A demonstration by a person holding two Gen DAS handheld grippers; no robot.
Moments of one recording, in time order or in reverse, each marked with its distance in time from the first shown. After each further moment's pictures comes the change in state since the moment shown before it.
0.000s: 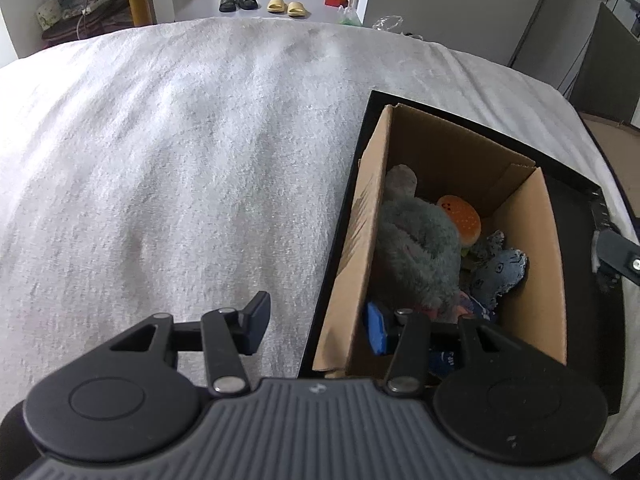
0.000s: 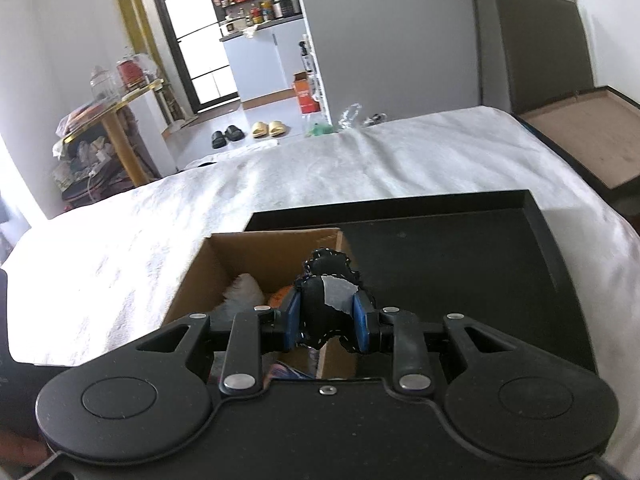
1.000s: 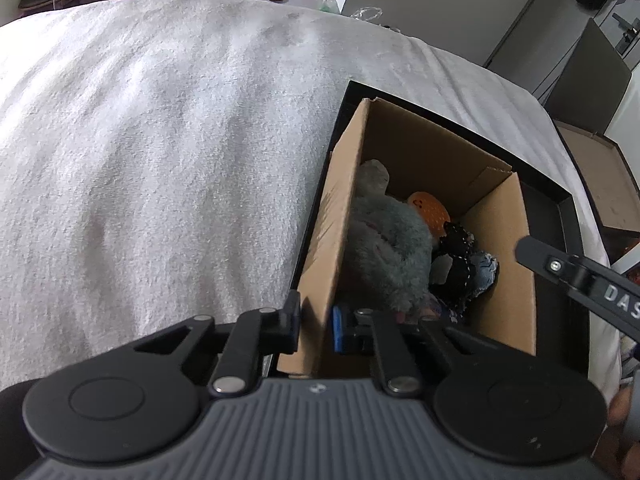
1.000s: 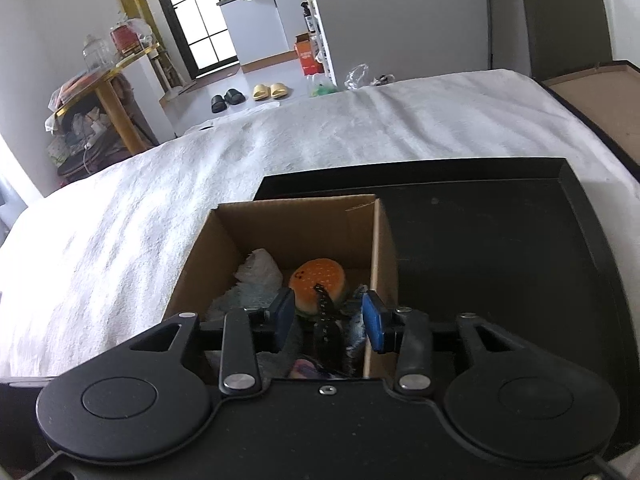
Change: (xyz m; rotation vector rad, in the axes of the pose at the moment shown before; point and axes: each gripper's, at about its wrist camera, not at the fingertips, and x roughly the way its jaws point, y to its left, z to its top) left arm 0.009 0.009 0.005 -0.045 0.048 -0.138; right arm 0.035 0.025 -0.002 0.020 0.116 -0.011
